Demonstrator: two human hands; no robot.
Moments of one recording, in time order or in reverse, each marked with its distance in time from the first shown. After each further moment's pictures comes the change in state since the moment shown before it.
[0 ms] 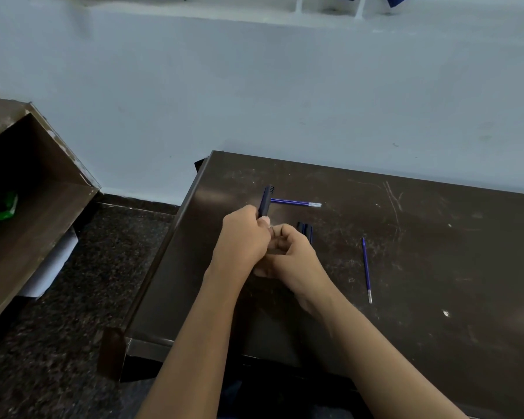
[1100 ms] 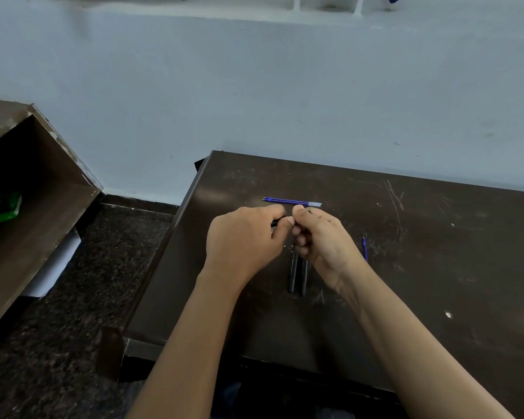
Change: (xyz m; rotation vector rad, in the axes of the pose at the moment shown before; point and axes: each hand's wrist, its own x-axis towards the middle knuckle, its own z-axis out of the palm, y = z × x) left_hand -0.004 -0.011 0.006 0.500 0.307 0.533; right_hand 0.017 -0.013 -0.037 0.240 0.053 -0.040
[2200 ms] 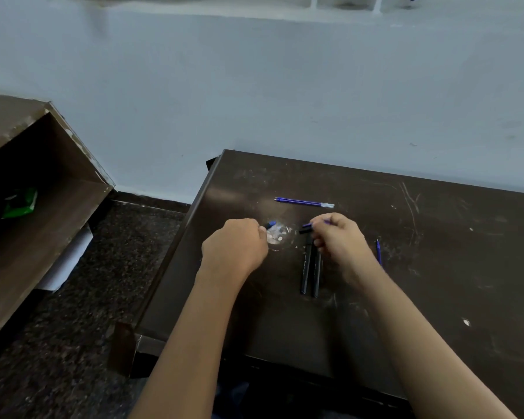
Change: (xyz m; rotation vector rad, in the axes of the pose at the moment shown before) left_hand 0.001 -0.025 0.001 -0.077 -0.436 -0.390; right_hand 0.031 0.024 -0.018 -0.360 0.224 0.048
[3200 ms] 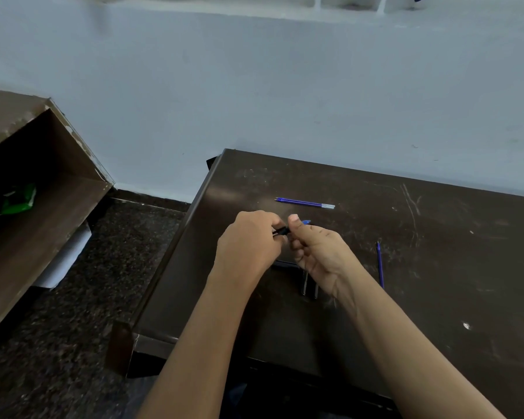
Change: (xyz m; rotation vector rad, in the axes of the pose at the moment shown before) left_hand -0.008 0.013 -0.001 -0.187 0.076 0.183; right_hand -0.029 -0.017 0.022 0.489 -0.254 0.198
